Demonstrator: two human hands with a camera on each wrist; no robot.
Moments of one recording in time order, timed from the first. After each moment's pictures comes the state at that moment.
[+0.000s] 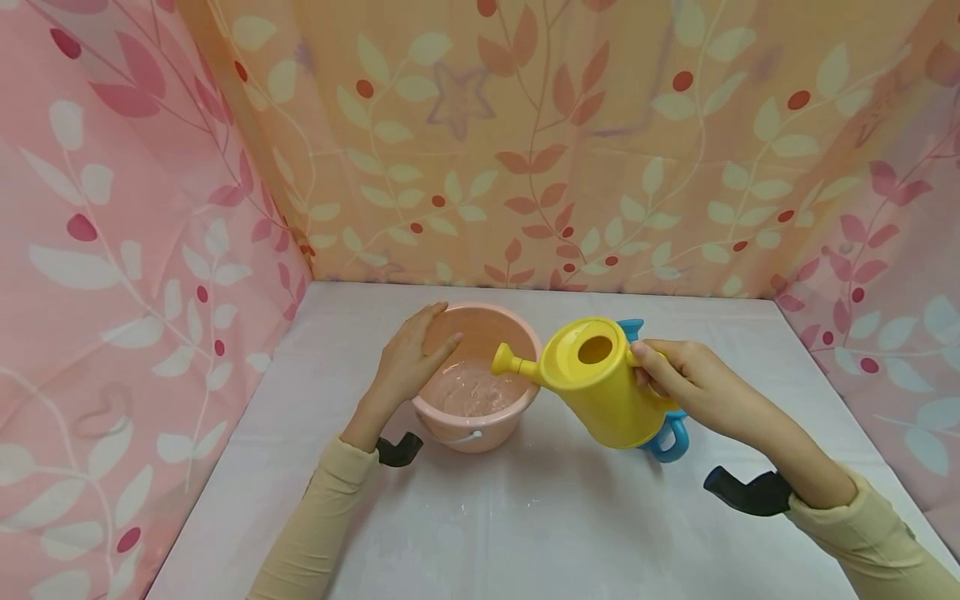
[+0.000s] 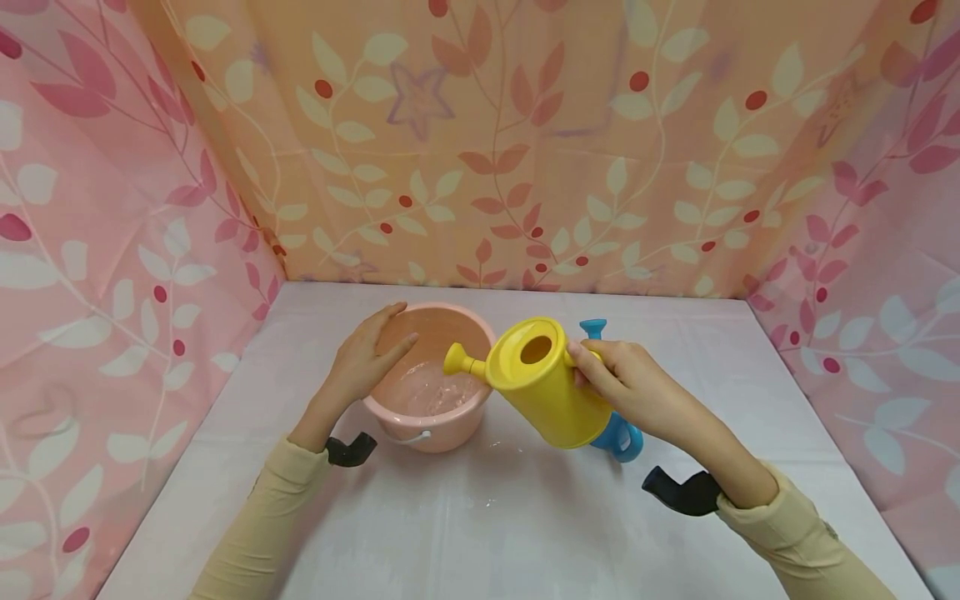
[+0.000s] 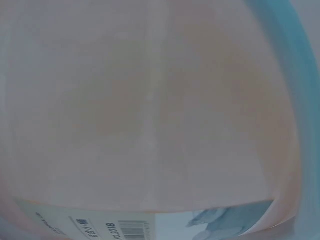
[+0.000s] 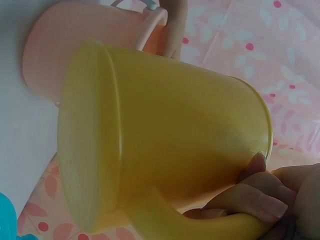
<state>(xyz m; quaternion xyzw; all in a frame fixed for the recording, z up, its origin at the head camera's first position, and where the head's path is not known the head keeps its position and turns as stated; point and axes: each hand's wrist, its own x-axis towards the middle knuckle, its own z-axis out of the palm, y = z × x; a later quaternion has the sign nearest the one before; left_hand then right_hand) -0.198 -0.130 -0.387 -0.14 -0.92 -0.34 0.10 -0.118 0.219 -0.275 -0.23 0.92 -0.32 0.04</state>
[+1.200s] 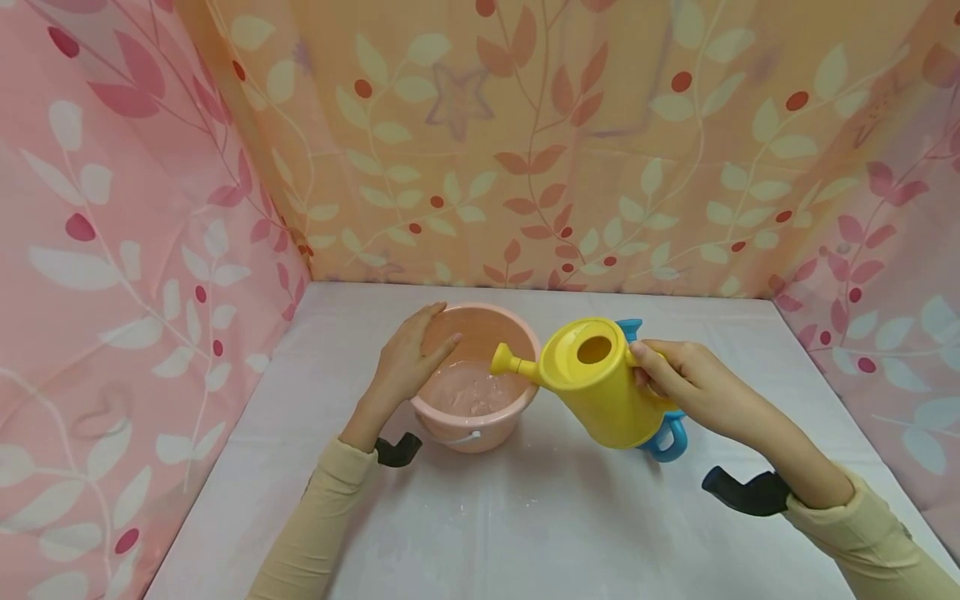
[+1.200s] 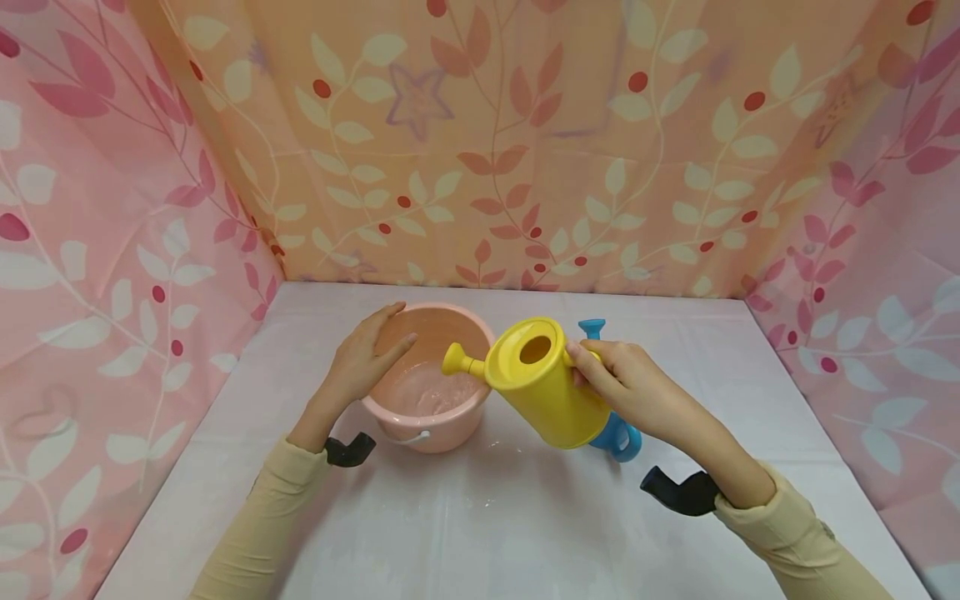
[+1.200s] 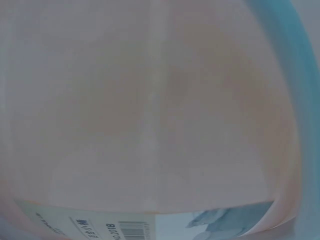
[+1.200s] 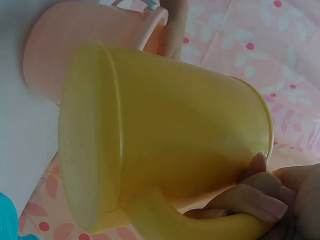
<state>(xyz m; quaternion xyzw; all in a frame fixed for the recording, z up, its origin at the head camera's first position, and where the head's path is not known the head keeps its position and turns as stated) -0.198 -0.130 -0.386 -0.14 -0.92 -0.34 0.10 -0.116 0.217 -0.274 -0.23 0.91 -0.33 0.04</state>
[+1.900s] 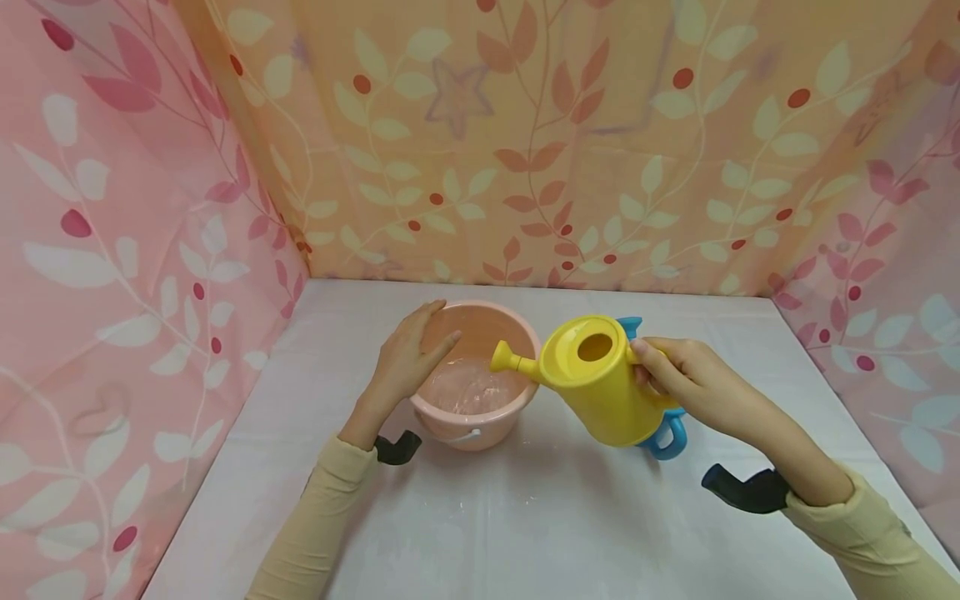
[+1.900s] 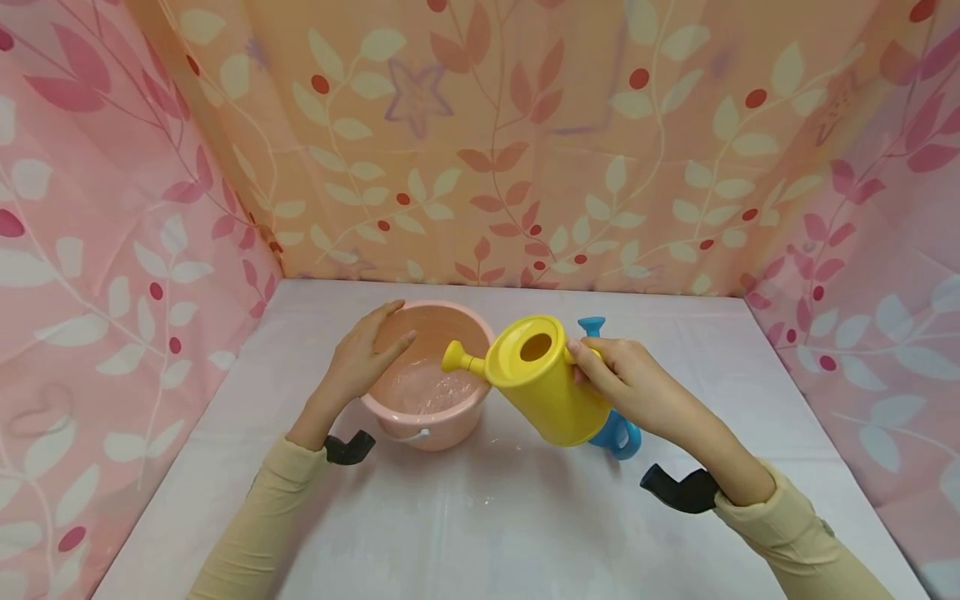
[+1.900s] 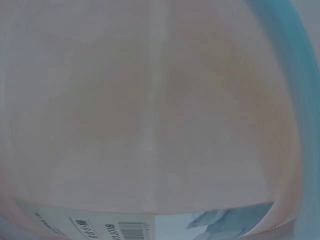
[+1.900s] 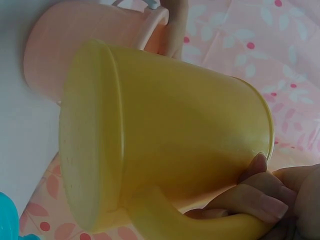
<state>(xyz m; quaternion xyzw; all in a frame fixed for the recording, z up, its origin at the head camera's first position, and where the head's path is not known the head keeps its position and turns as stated) -0.198 -0.130 -0.386 -0.13 -0.92 -0.35 0.10 -0.119 0.218 -0.275 -0.22 0.92 -0.32 0.04</state>
